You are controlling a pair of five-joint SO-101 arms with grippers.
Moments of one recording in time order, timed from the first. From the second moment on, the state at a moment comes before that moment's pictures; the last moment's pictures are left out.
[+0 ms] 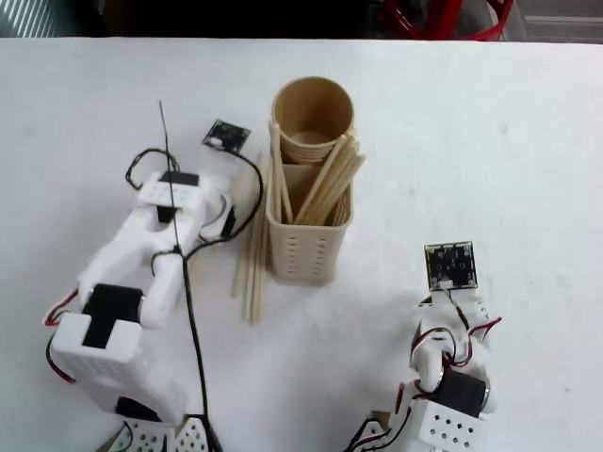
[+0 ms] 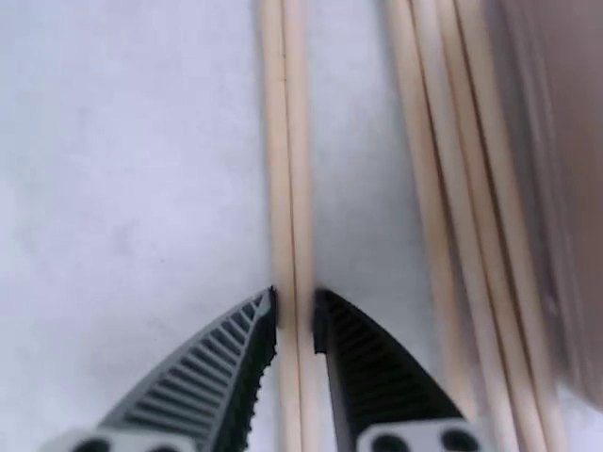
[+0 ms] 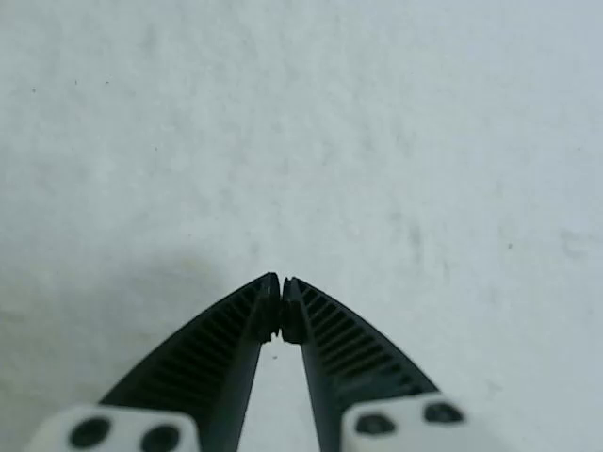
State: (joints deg) left arm 1.0 12.5 24.5 51.0 -10.8; right arm 16.9 -102.7 96.4 61.5 27.0
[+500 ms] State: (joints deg) left arm 0.7 12.5 23.5 52.7 -10.8; right arm 16.9 -102.7 96.4 61.5 27.0
